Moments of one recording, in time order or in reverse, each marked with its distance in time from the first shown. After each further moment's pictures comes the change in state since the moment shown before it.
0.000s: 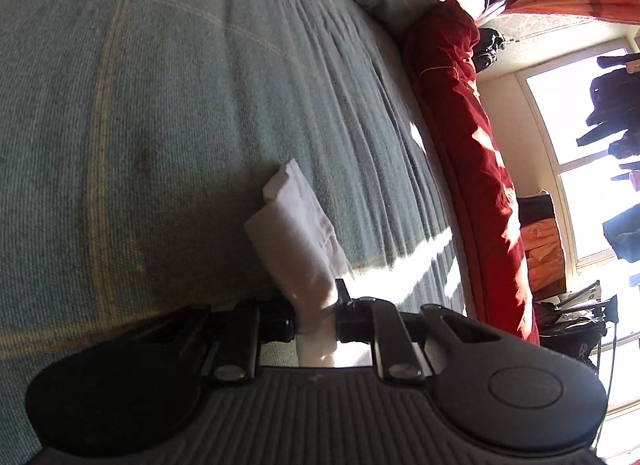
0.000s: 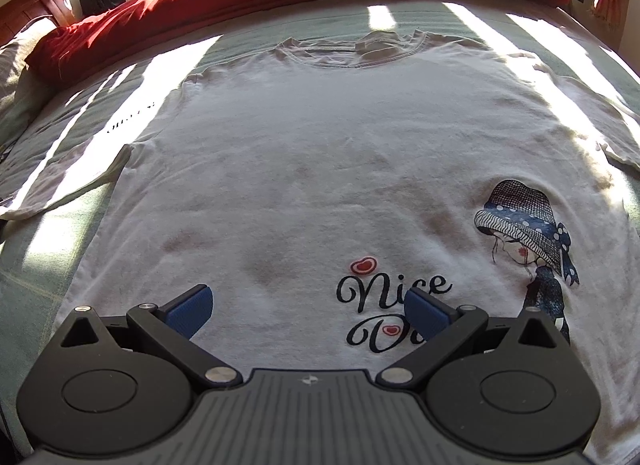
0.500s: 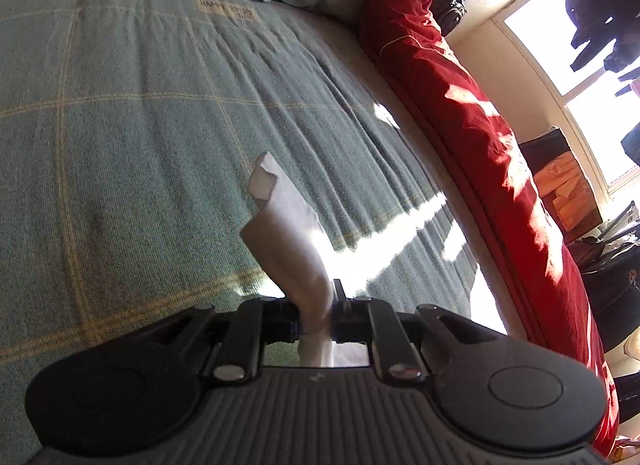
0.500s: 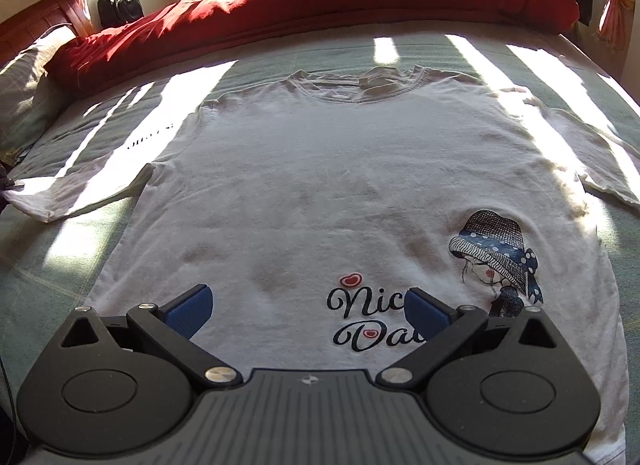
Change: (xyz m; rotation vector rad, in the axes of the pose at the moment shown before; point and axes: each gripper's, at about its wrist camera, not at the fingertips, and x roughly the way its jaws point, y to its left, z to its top) left arm -0.034 -0.085 -0.015 0.258 -0.008 0.096; right arm -0.040 -0.007 0.000 -0.037 -0.068 0.029
